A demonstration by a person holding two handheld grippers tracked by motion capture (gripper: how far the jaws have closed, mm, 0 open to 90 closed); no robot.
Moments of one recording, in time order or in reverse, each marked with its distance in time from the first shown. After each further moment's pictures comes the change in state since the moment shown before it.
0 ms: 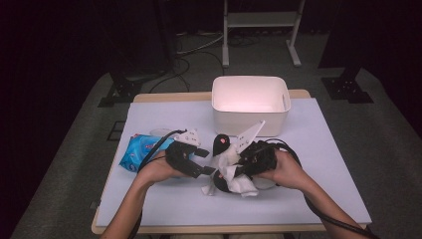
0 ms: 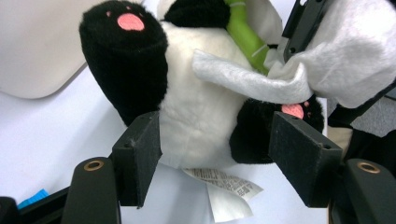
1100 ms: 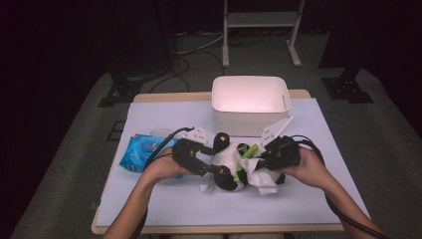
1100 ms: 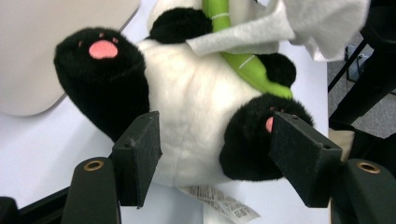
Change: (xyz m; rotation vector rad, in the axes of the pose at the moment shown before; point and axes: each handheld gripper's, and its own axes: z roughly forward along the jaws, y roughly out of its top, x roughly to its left) left arm -0.002 0.019 0.010 0.009 -0.009 0.027; right arm -0.011 -0.043 -0.045 -0.014 -0.099 0.087
